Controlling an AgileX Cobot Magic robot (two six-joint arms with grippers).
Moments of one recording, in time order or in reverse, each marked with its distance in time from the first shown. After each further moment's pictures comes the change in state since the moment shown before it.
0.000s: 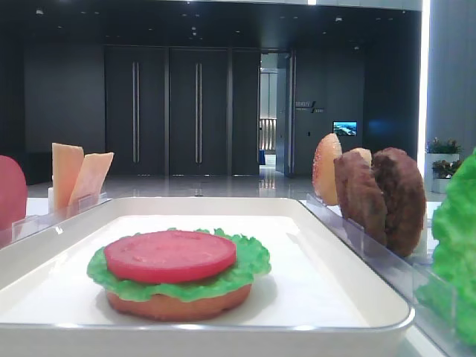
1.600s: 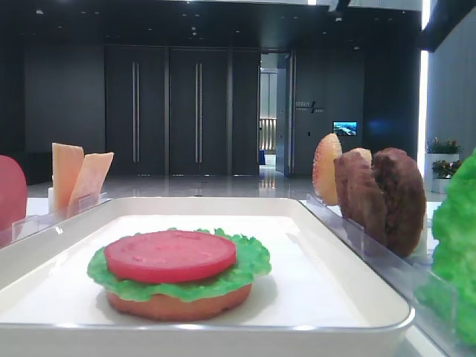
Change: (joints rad) left arm 0.000 0.000 0.000 0.000 0.000 0.000; right arm 0.519 0.262 -0.253 0.114 -0.169 0.356
